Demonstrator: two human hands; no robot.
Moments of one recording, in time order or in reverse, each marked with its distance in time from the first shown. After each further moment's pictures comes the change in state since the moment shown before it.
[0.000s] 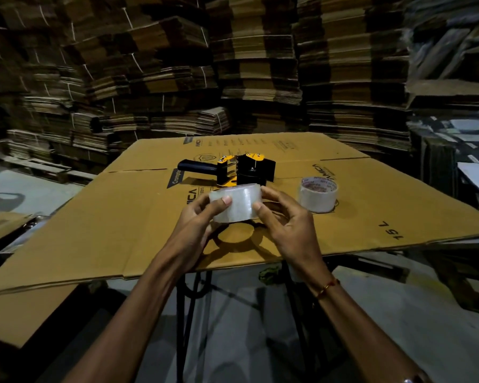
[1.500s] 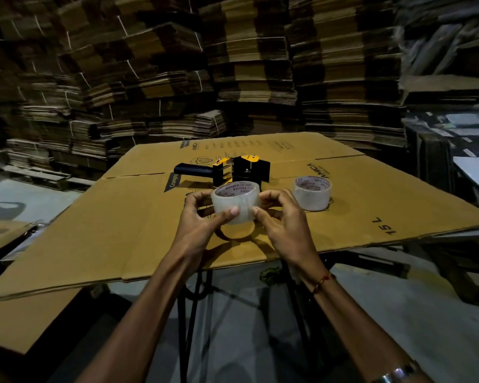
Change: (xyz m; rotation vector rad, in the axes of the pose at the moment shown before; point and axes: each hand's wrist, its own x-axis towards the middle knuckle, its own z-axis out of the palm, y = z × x) left_hand 0.002 -0.008 0.014 0.111 0.186 0.027; right_hand 0.003 0.001 -0.002 -0.157 0.033 -0.044
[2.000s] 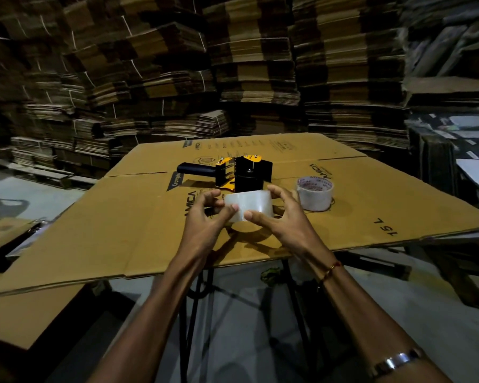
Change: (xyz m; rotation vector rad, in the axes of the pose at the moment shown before) left_hand 0.006 -0.012 0.002 0.122 0.049 0.084; right_hand 0.010 -0.002 -0.011 0.072 -0.190 0.314
